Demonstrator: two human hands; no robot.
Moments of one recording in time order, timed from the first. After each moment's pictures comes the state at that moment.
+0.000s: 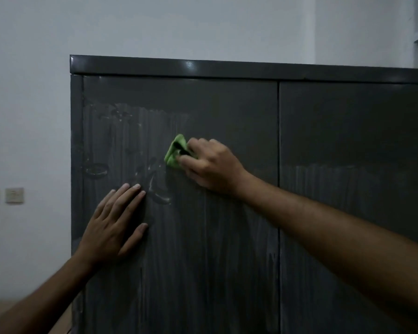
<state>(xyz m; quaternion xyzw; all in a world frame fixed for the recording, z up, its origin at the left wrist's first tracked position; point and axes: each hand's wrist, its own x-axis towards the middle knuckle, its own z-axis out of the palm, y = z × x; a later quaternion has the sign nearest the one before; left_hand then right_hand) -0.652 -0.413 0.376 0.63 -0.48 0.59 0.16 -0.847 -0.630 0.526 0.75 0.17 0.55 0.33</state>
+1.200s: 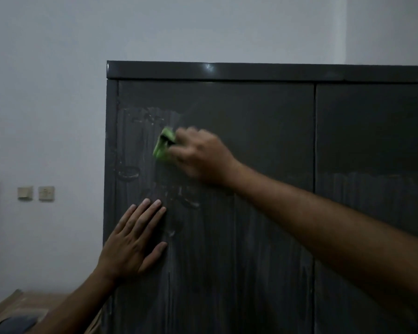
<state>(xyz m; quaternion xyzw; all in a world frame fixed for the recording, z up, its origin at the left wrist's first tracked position) -0.621 -0.396 0.345 0.63 -0.46 0.61 0.11 -0.787 -0.573 0.557 0.74 0.20 0.54 0.34</state>
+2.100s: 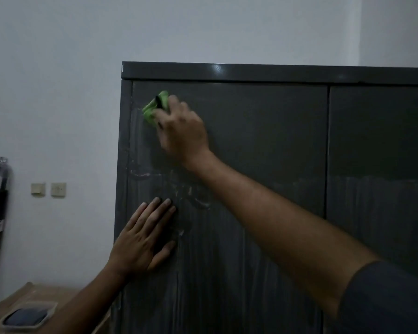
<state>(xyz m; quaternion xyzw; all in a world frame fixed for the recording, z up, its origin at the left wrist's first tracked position) -0.625 -0.394 0.345 0.65 -0.46 0.59 0.11 -0.736 -0.504 0.582 0.74 0.08 0.64 0.19</state>
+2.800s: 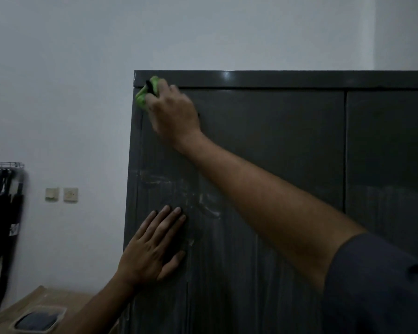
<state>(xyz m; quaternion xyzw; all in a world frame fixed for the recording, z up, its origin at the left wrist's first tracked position) -0.624 -0.394 0.344 0.65 -0.46 0.59 0.11 -0.713 -0.472 0.628 0.73 0.08 0.64 0.24</state>
